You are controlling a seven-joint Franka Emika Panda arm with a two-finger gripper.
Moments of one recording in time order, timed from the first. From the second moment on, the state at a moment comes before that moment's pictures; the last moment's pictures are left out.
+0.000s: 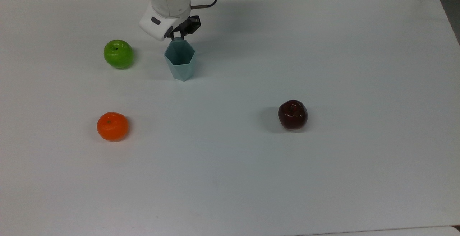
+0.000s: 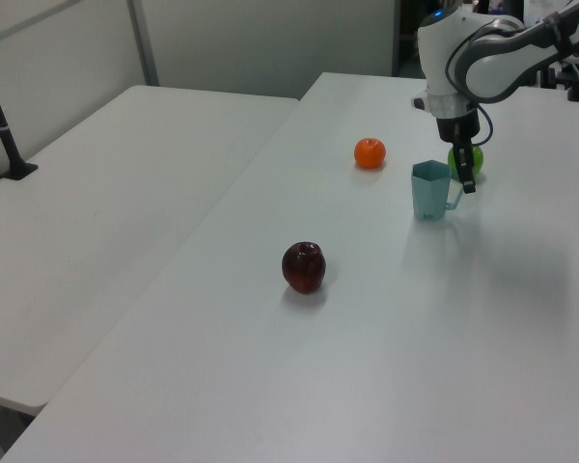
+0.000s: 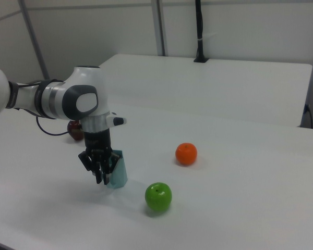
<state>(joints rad) -0.07 0.14 0.08 -2.01 -0.12 1.91 -0.21</state>
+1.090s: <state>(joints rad) -0.08 0.03 0.08 -1.83 -0.12 1.83 0.01</state>
